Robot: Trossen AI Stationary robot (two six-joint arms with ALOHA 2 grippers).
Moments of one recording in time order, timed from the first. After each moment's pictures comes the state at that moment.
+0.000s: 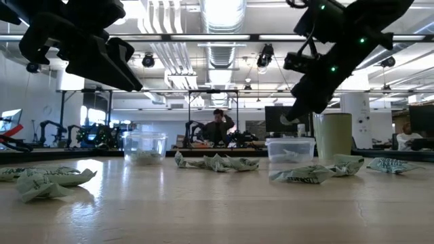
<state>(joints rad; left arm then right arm) -0.36 1.12 0.58 -0.13 -0.39 -0.02 0.00 1.38 0.65 -0.19 0.64 0.19</state>
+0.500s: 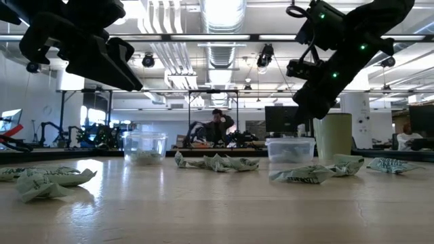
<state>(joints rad) -0.36 1.12 0.58 -0.13 -0.39 -0.02 -0.04 1.38 0.62 -0.18 0.63 0.23</state>
